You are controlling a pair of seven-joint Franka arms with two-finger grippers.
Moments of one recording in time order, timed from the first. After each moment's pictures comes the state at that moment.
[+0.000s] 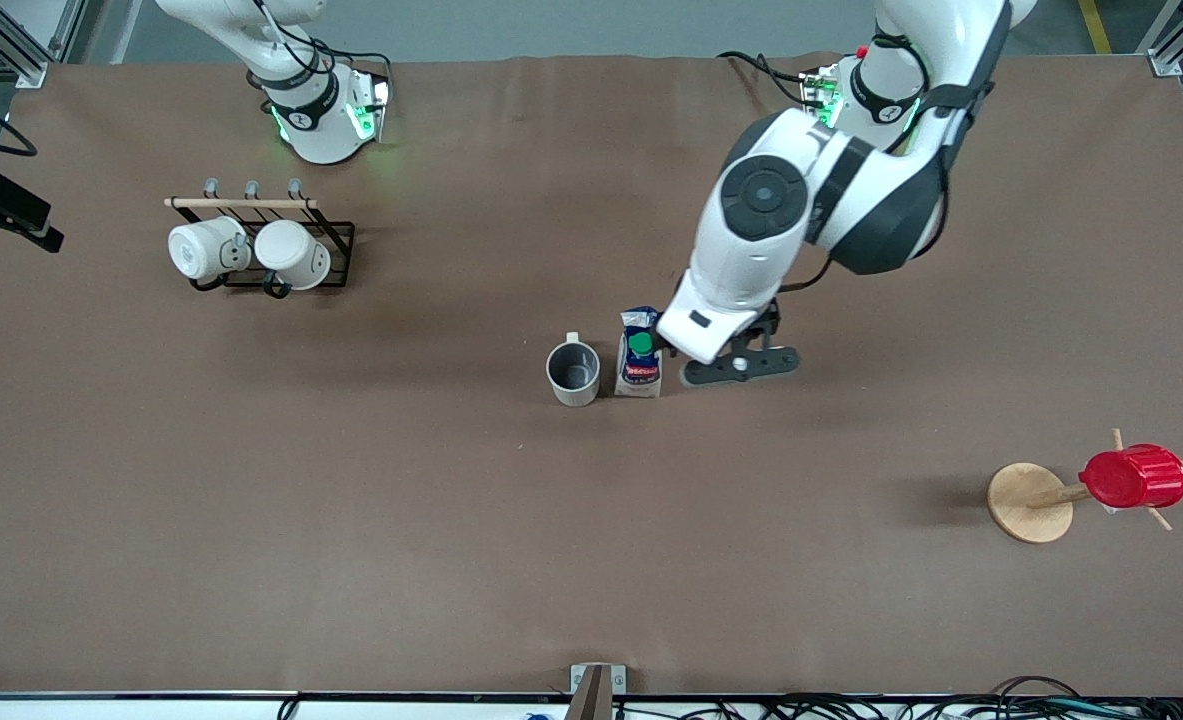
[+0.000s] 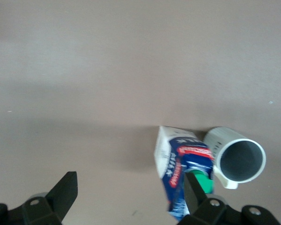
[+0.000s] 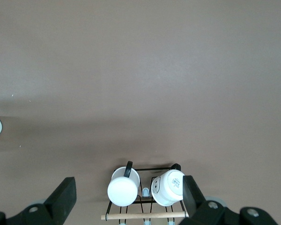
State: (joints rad) left arm -0.54 0.39 -0.07 -1.53 0.03 1.89 -0.74; right arm -0.04 -0.04 -0.04 -1.52 0.00 1.49 -0.02
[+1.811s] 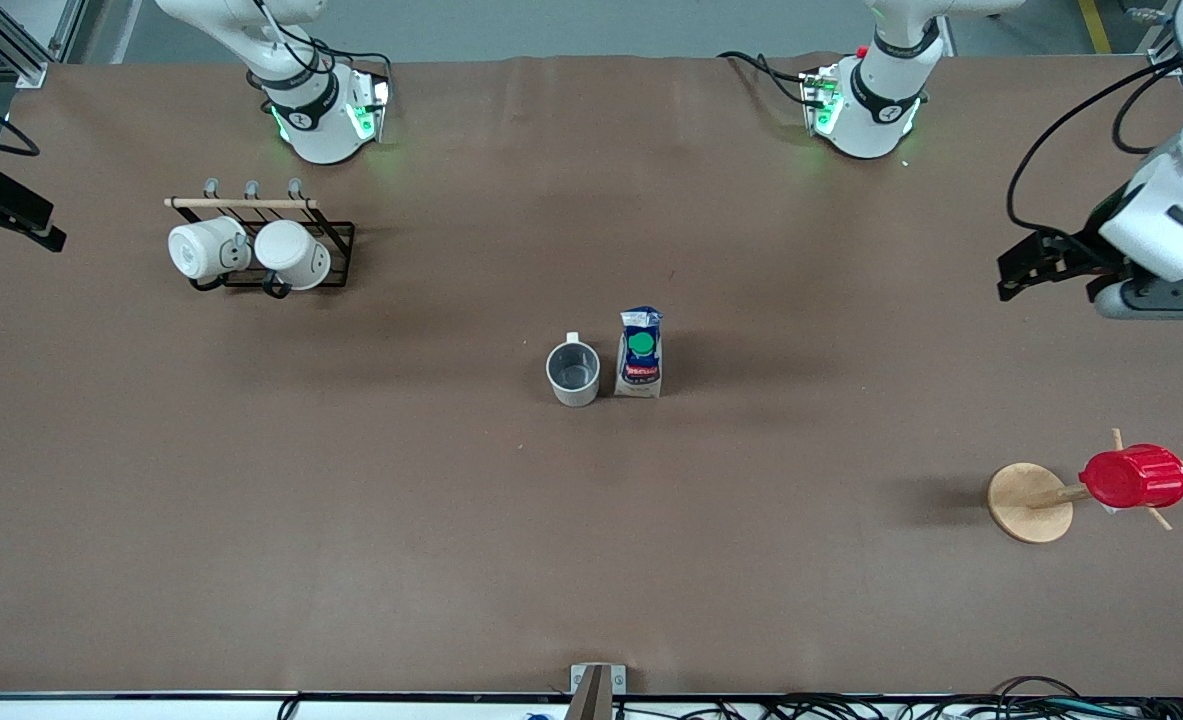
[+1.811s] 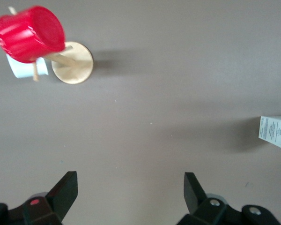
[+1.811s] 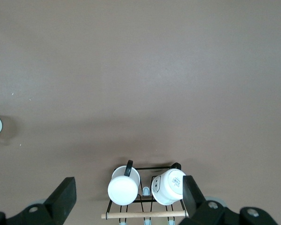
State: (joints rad) left arm -0.03 0.01 -0.07 -1.62 0.01 1.67 -0.06; right arm -0.03 -0.04 -0.04 -1.52 0.00 1.48 -0.02
